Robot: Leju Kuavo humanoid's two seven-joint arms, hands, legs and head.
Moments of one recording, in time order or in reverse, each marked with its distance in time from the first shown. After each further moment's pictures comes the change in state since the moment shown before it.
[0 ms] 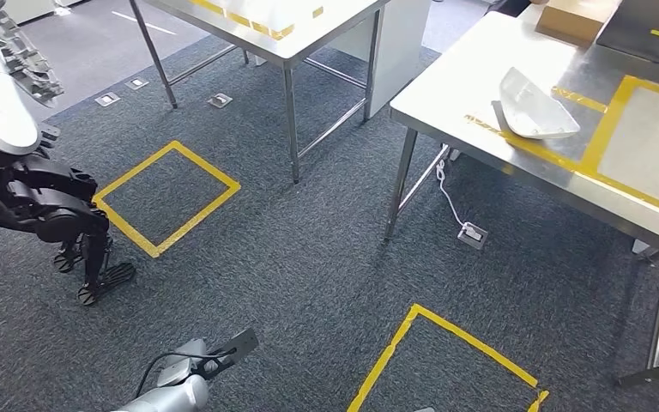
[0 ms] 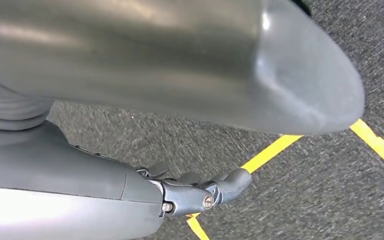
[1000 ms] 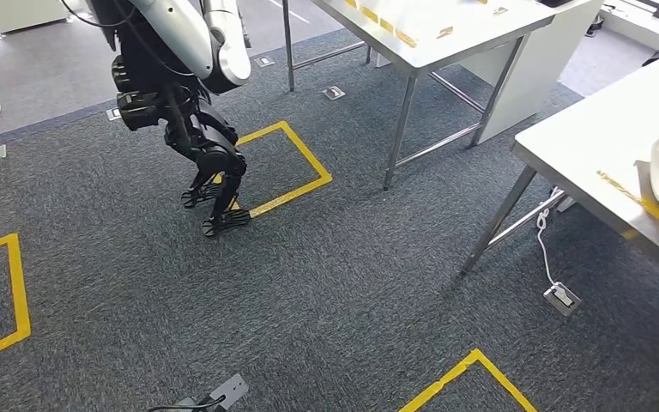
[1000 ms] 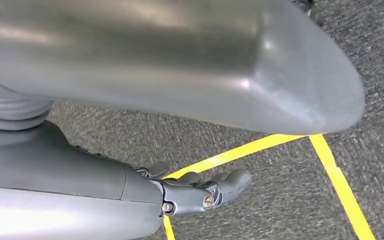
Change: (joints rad) left arm 0.174 -0.004 0.112 0.009 0.096 0.001 -0.006; right arm 0.015 -0.009 -0.022 0.000 -0.020 -0.017 -0.013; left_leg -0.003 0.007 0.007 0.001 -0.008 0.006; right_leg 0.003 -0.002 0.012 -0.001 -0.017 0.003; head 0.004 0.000
